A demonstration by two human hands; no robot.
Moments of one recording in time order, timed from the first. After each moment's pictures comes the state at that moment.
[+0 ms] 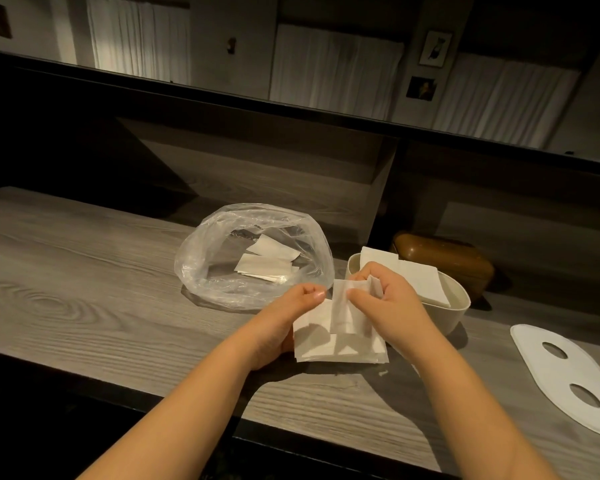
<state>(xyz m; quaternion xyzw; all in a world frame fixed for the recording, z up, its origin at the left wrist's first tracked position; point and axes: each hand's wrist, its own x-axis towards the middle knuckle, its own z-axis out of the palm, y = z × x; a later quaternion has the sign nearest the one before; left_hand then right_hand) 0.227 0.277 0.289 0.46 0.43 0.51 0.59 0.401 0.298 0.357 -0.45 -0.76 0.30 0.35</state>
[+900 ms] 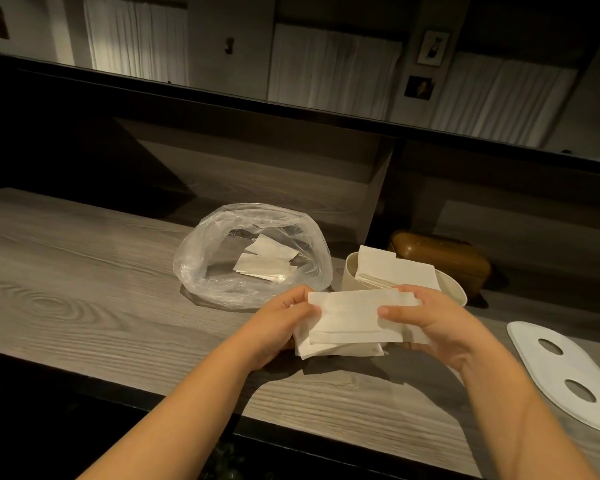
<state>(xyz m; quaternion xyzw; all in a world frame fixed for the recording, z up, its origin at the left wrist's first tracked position) 0.229 0.277 0.282 0.48 0.45 0.52 0.54 0.450 0.307 0.366 -0.52 -0.58 0.55 0.31</state>
